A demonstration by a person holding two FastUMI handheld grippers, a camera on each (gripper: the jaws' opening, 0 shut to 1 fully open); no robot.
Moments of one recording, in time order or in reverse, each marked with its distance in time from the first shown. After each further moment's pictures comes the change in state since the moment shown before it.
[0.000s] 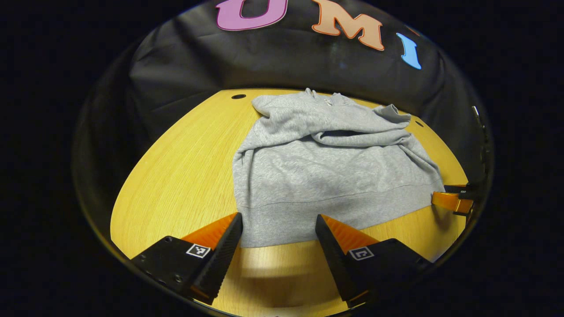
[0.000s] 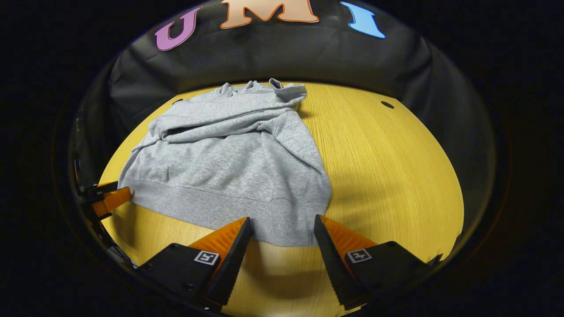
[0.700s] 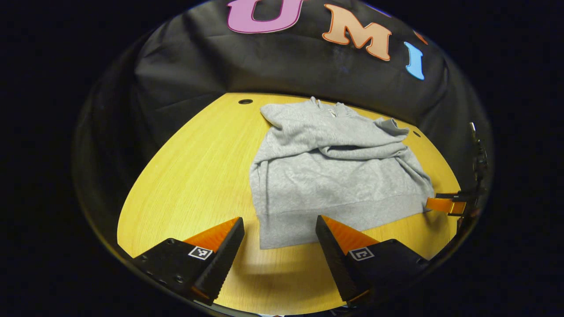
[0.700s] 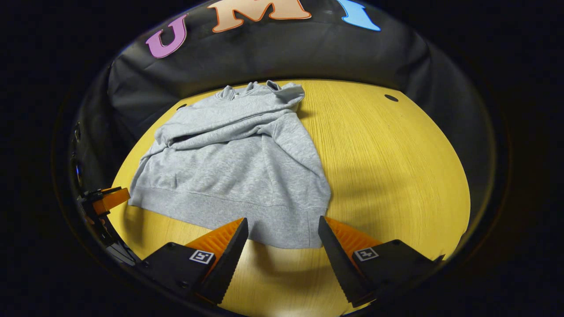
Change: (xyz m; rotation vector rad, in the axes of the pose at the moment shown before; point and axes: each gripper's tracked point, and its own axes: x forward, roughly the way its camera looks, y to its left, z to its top) left arm -0.020 0.018 0.015 -0.021 0.018 -0.040; right arm -0.005 -0.005 0.005 0.042 0.036 0.065
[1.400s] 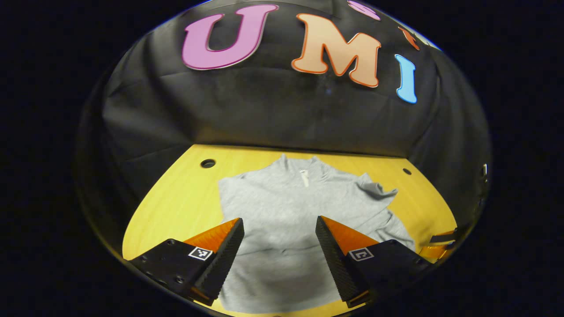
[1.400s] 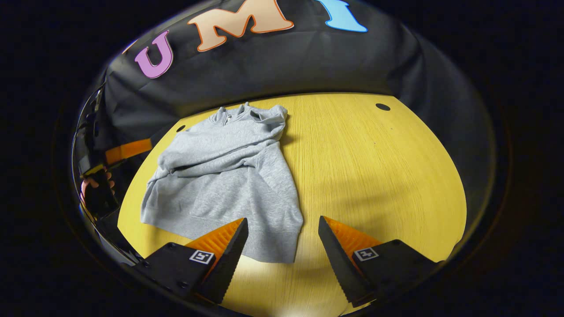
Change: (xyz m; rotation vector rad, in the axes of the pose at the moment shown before) left arm 0.048 -0.054 0.161 0.047 -0.191 -0.033; right arm -0.020 -0.032 0.050 0.057 -0.046 0.049
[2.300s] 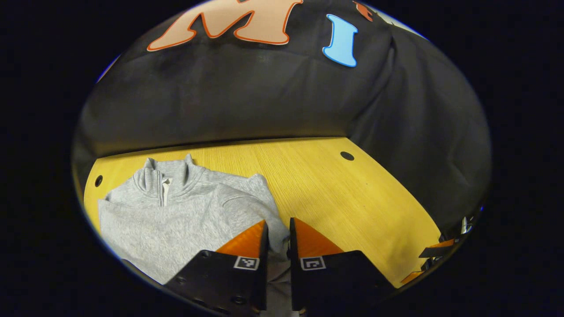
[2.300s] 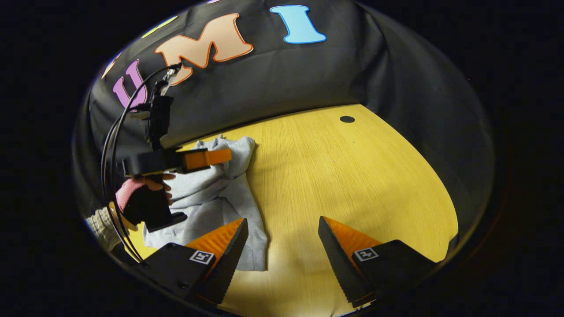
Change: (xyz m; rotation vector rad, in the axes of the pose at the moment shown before) left arm 0.128 -0.296 0.022 0.114 0.087 -0.410; right arm -0.033 -0.066 0.040 0.150 -0.114 -0.087
